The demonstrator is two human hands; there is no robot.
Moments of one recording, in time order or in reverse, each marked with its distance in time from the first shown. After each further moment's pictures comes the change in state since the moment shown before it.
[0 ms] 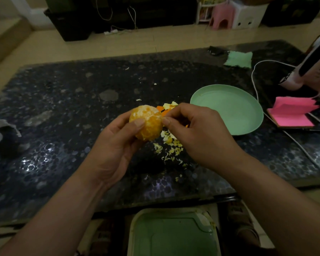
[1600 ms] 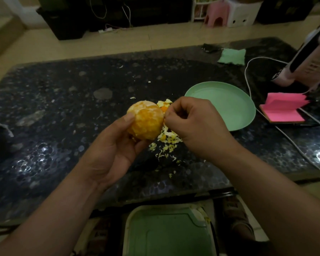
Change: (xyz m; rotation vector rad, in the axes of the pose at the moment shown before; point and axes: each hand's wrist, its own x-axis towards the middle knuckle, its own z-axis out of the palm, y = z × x) left_hand -0.008 0.003 0.013 -0.152 -0.149 -0.128; right_hand 0.002 -0.001 -0.008 0.147 0.034 0.098
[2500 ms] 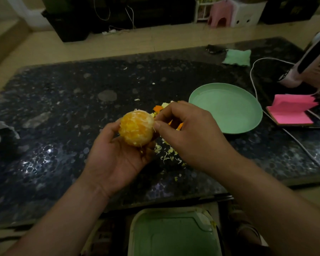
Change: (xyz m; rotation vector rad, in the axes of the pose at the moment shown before) left_hand -0.003 -0.004 -0.010 -0.263 0.061 -0.181; right_hand -0.005 -0.009 0.017 -0.126 -0.012 -0.122
